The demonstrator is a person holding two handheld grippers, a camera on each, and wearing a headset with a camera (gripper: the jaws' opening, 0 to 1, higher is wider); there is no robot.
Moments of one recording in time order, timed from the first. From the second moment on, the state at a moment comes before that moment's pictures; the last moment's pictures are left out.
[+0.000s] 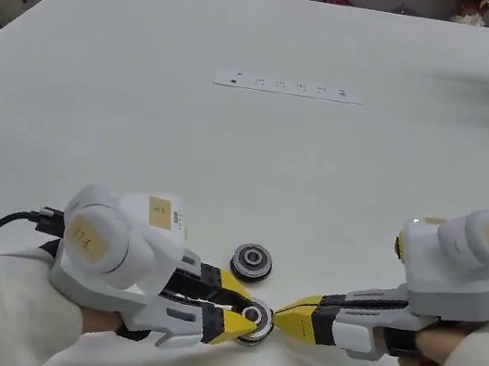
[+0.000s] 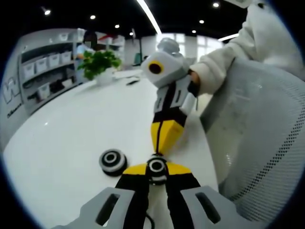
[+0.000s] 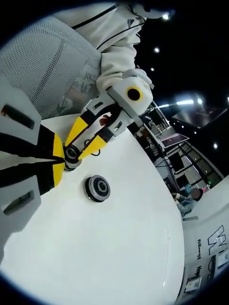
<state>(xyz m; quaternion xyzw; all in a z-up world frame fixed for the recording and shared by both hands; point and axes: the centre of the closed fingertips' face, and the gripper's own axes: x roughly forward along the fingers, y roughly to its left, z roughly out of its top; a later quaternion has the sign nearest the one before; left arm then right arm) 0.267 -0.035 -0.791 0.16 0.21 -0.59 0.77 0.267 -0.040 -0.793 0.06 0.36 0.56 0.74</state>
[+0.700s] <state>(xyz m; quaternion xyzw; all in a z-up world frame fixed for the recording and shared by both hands) 0.268 -0.034 -0.791 0.16 0.21 -0.59 0.76 0.268 -0.038 -0.791 0.06 0.36 0.57 0.74</state>
